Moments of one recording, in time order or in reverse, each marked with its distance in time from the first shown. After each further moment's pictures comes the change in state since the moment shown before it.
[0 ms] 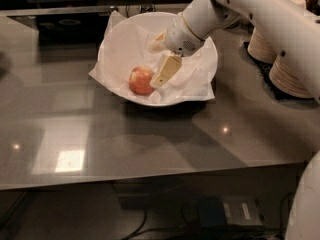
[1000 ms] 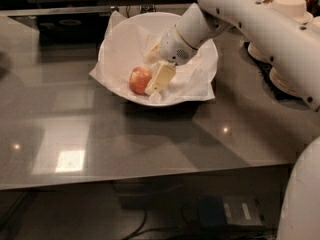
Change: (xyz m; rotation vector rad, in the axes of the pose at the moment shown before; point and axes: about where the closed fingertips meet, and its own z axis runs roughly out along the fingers) arm 0.002 0.010 0.029 -0.061 -0.003 0.031
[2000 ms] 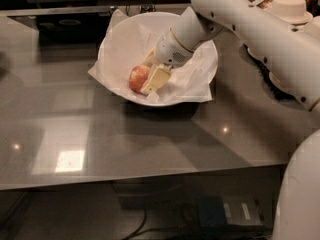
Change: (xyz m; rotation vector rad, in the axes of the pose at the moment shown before) arm 0.000 0.003 0.011 -0.027 0.003 0.010
